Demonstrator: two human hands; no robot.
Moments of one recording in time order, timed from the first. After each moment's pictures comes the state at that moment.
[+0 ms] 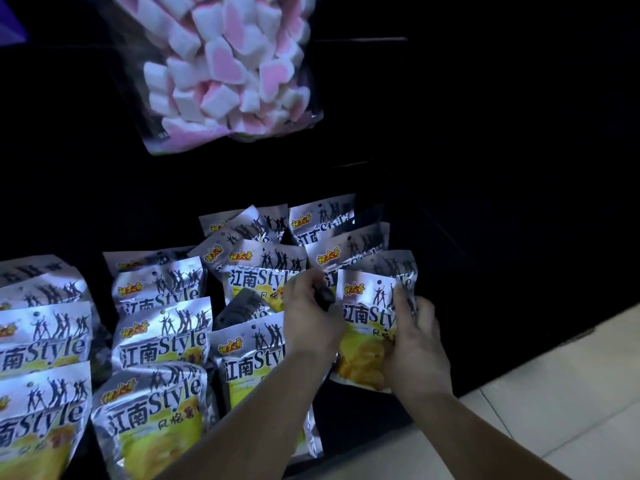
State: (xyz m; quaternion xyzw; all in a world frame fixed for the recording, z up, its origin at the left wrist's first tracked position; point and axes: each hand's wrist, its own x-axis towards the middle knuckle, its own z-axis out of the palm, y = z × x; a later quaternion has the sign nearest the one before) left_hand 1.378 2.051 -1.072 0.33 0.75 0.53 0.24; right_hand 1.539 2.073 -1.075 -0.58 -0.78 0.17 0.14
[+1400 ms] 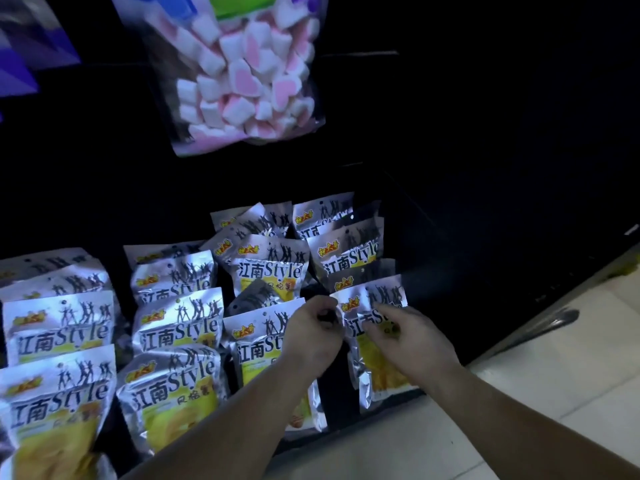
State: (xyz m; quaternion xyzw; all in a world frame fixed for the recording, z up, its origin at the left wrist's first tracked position) left_hand 1.384 2.002 -1.064 0.33 0.75 0.42 0.38; right_hand 1.556 2.068 -1.044 -0.55 -0.79 0.28 0.08
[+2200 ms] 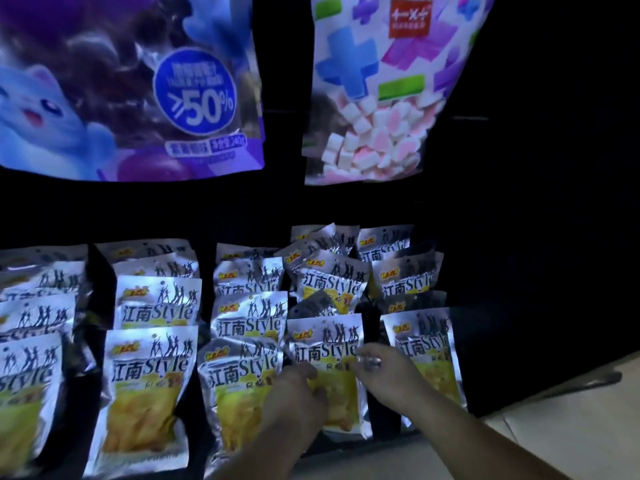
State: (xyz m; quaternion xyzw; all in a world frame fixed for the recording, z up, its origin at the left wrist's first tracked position) left_hand 1.329 1.872 -1.041 0.30 0.86 0.25 0.33; right_hand 1.458 2.001 -1.028 -0.49 -0.76 0.42 -0.03
